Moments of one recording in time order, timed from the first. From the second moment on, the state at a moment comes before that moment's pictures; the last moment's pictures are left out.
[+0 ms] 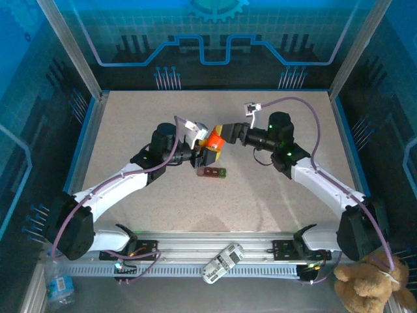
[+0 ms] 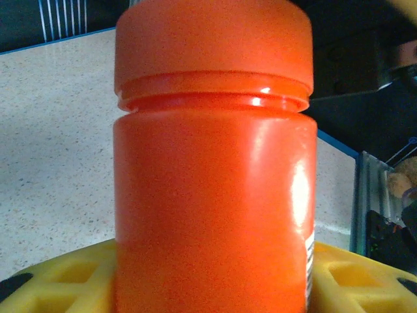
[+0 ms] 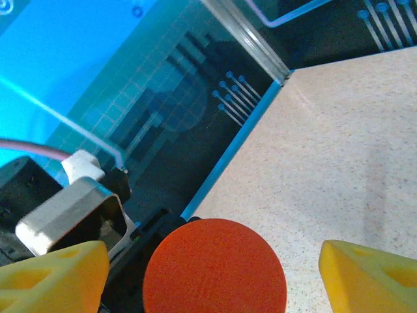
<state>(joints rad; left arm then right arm) -0.53 1.32 0.87 0.09 0.56 -0.14 0.44 1.27 0.93 0.18 -0.57 0.71</state>
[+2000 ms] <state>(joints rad) -0.52 1.32 0.88 0.11 0.59 -0.16 0.39 1.37 0.90 0.41 -0.81 0.76</state>
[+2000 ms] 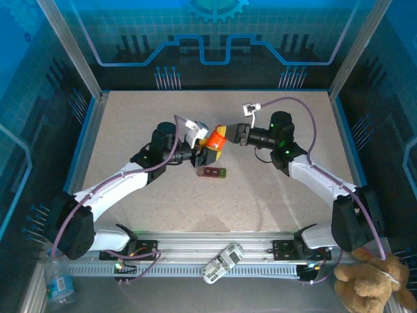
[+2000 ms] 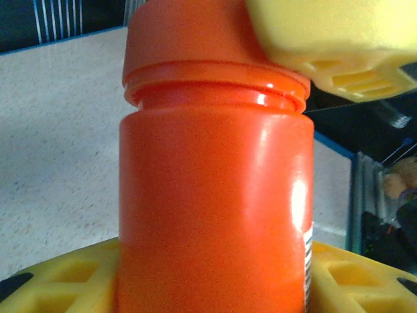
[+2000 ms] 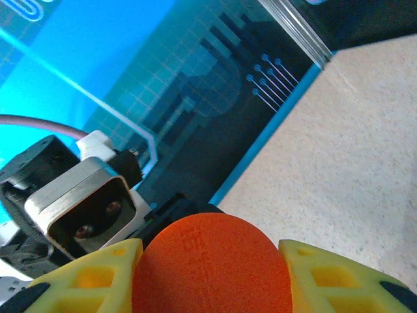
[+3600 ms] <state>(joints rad) -0.58 1.36 0.94 -0.10 0.35 0.01 0.52 1.40 1.10 -0.16 -0.40 0.87</state>
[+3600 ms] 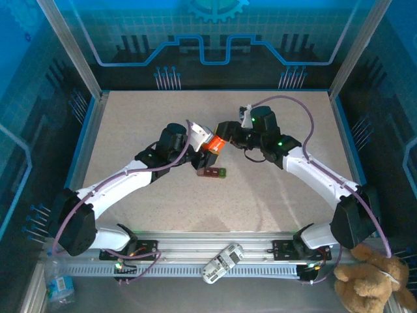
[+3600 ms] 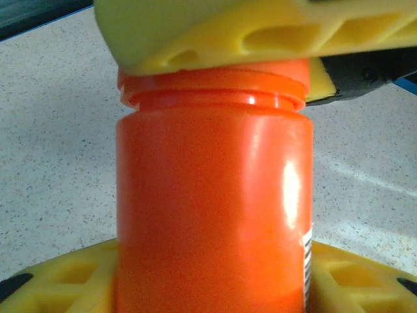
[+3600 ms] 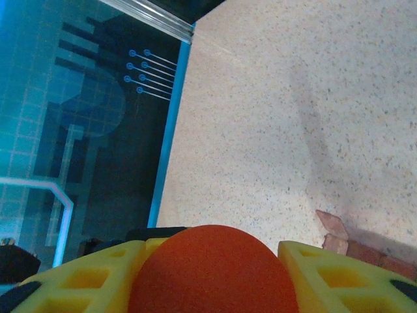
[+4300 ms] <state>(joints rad) -0.57 1.34 0.94 -0.05 0.53 -0.09 0.42 1.35 0.93 0.24 -0.75 0.61</state>
